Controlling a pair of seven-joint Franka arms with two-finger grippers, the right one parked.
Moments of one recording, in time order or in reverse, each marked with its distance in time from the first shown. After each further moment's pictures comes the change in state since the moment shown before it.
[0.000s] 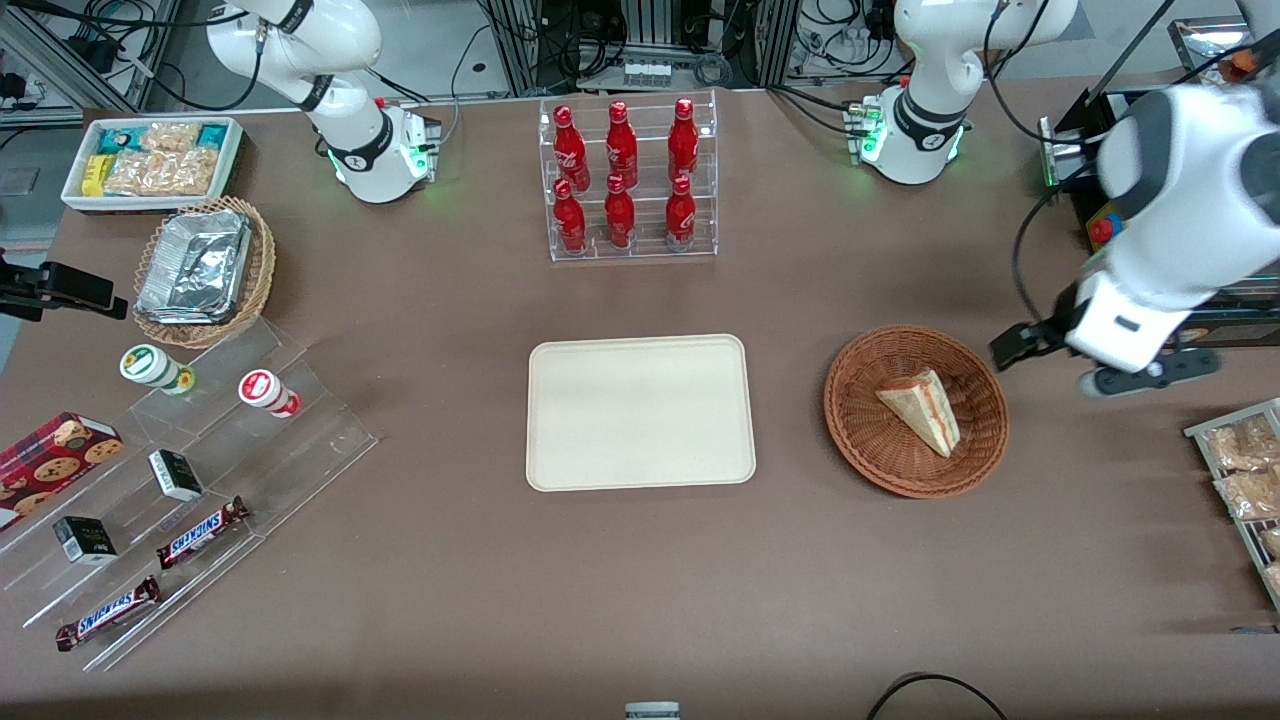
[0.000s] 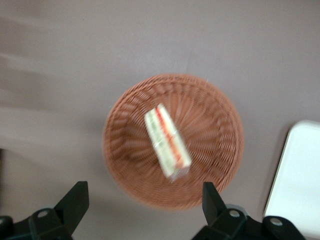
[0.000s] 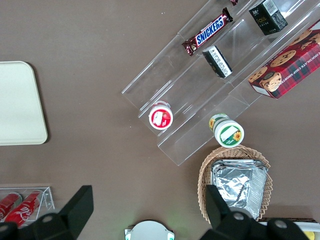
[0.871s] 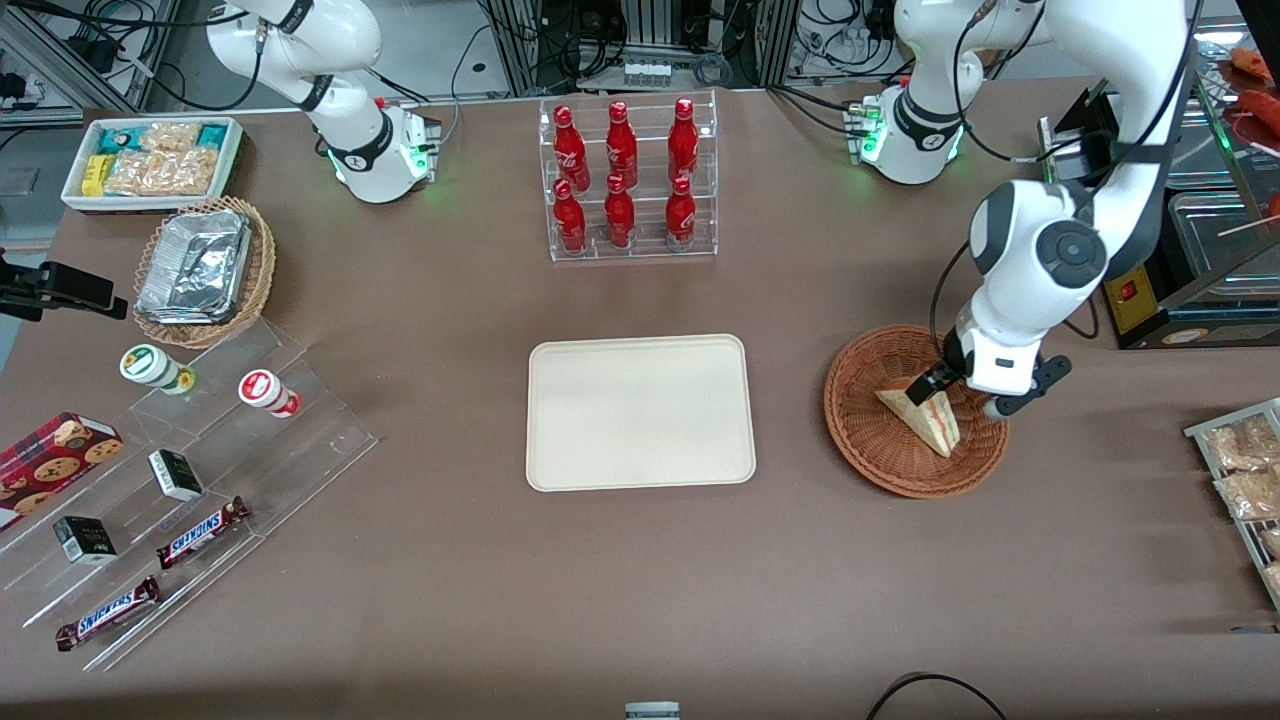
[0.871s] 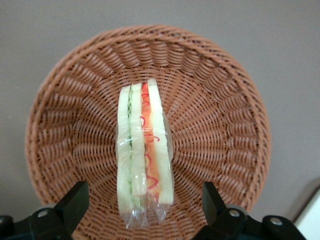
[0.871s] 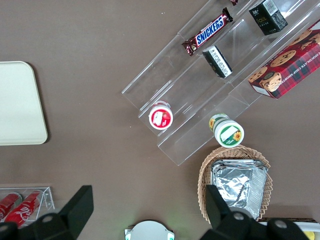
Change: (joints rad) arm -0.003 0.132 -0.054 -0.284 0.000 0.427 -0.344
